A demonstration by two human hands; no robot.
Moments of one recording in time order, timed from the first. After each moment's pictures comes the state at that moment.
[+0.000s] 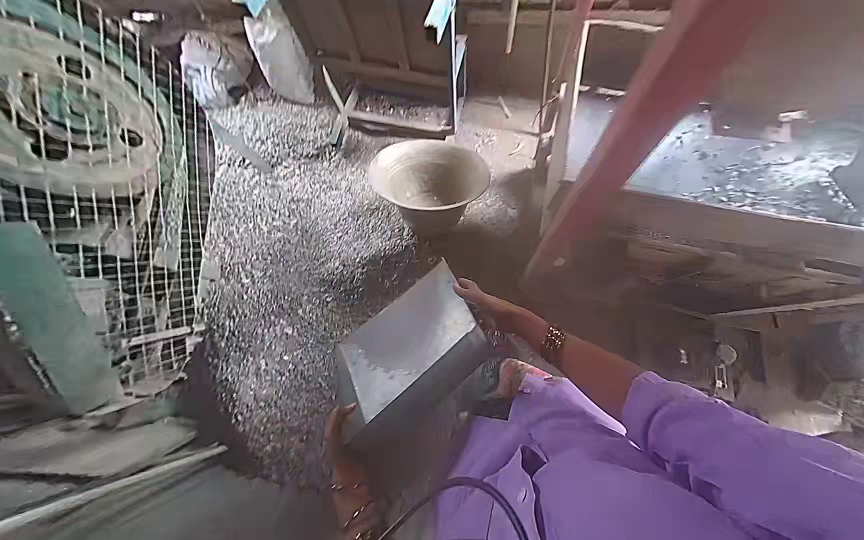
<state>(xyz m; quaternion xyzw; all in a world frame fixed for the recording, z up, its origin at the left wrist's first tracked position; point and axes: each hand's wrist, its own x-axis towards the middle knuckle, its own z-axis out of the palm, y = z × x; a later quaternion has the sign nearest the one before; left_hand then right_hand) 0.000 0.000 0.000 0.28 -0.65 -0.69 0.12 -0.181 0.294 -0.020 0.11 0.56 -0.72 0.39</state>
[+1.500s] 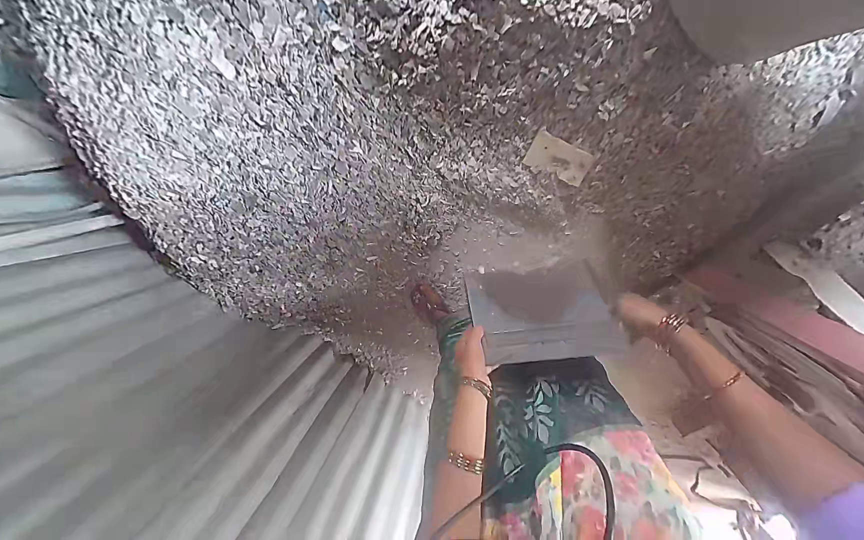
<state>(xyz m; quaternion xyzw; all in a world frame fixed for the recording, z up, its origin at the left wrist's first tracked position) -0.139 -0.031 -0.408 0.76 -0.33 -0.52 -0.21 -0.307 0.194 -0.448 0.14 0.71 -0.08 0.69</state>
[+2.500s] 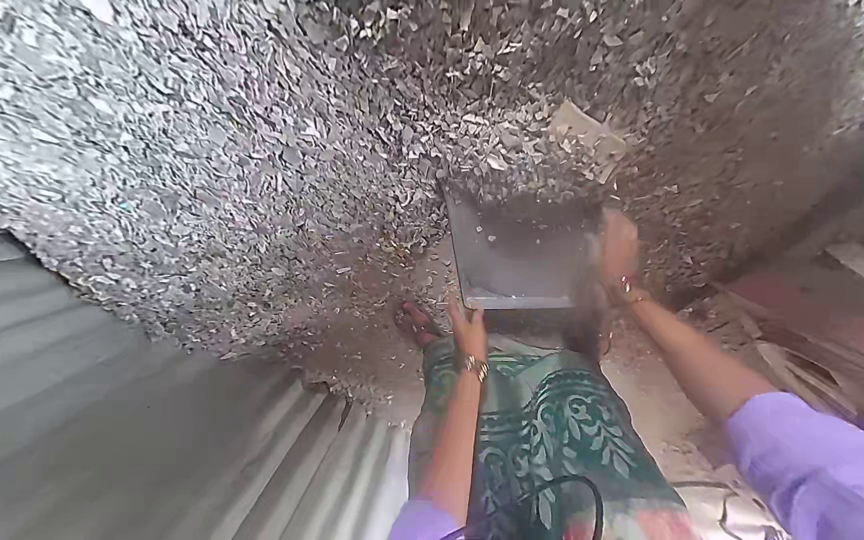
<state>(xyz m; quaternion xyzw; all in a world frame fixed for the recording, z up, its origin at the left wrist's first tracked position) -0.110 -0.040 -0.599 0.59 -0.58 -0.54 -0.16 -0.313 0.169 -0.645 -0.08 0.94 -0.17 0.28</state>
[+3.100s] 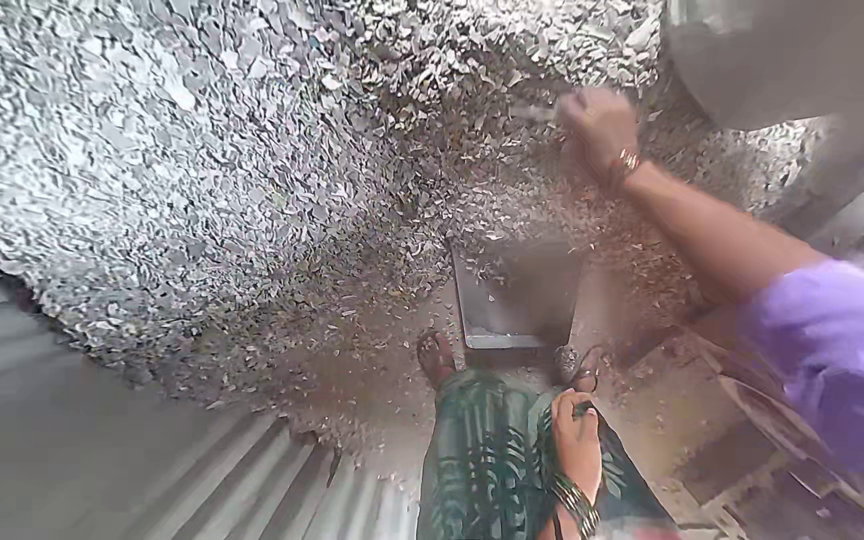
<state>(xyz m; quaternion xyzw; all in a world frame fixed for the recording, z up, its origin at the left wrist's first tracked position) -0.142 0.072 -0.453 0.50 -0.44 -0.70 -0.25 -0.554 -0.008 -0.526 -0.35 0.92 -0.06 0.15</state>
